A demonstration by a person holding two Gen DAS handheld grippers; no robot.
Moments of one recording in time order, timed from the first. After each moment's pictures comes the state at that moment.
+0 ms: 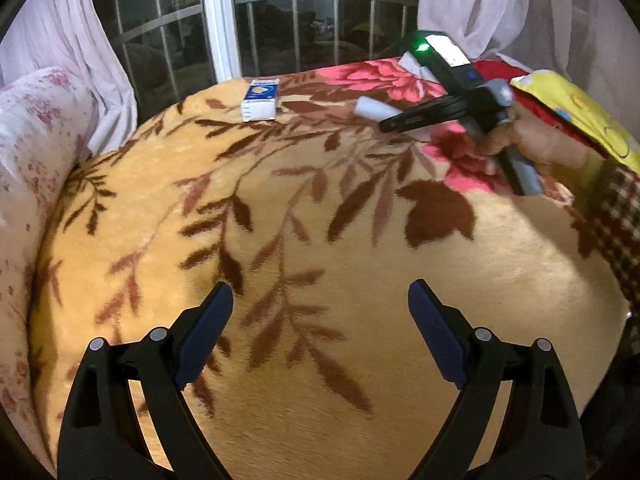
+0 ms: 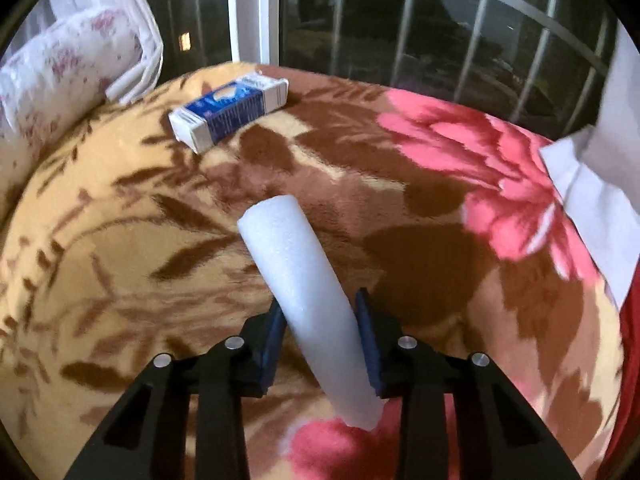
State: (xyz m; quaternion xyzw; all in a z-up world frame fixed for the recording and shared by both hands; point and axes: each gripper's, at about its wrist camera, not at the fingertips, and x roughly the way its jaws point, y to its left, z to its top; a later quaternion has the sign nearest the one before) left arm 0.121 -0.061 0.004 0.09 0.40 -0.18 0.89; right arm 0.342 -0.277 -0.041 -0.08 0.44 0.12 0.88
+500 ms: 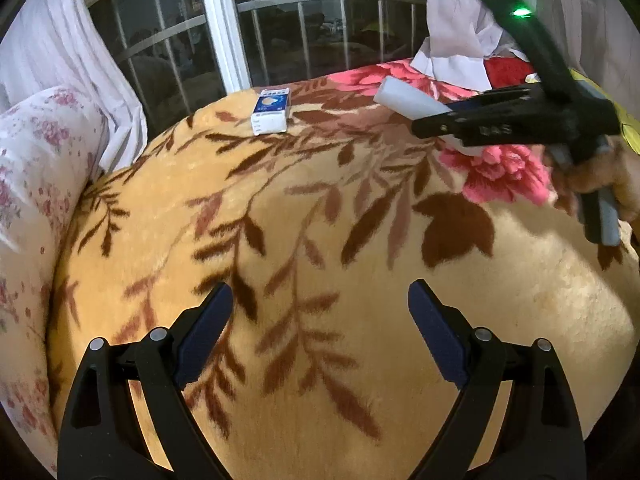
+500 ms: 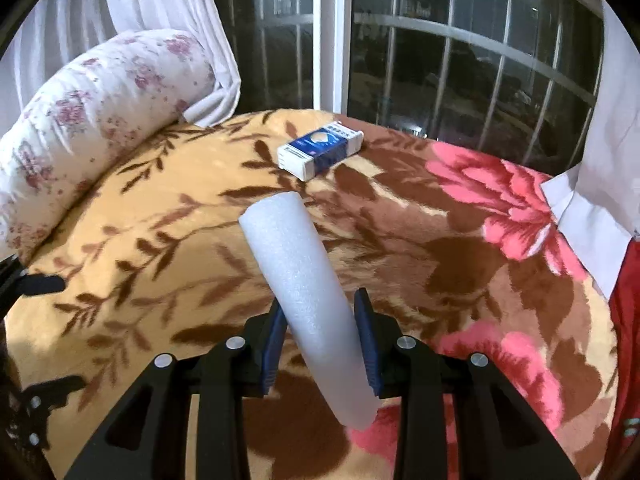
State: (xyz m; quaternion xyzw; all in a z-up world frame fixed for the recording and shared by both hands) left arm 0.144 -0.076 0.011 0.12 0.39 -0.16 0.90; right arm 0.250 -0.250 0.015 -0.08 0.38 0.18 0.90
